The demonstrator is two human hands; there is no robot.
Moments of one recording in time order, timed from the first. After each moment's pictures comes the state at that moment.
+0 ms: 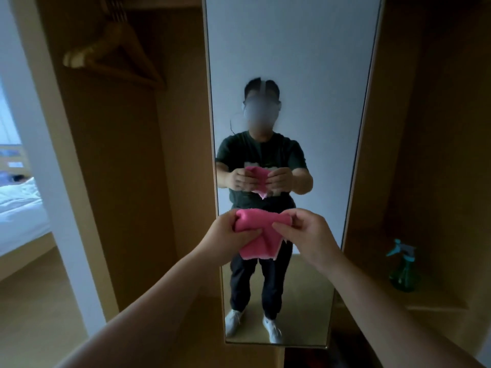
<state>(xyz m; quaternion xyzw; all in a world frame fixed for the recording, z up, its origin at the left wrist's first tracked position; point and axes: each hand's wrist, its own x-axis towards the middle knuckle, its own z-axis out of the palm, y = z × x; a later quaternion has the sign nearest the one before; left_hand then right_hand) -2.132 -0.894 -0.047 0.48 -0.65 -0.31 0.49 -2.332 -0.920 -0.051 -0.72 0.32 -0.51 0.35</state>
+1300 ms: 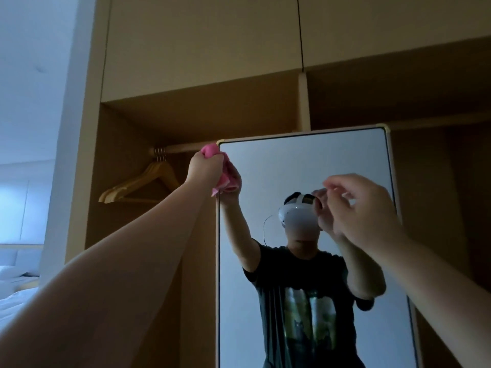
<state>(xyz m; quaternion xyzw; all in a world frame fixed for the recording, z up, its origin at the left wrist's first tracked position) -2.099 -1.018 0.299 0.46 -0.44 -0.06 0.77 -2.366 -1.037 0.201 -0.70 0.20 -0.66 -0.16</state>
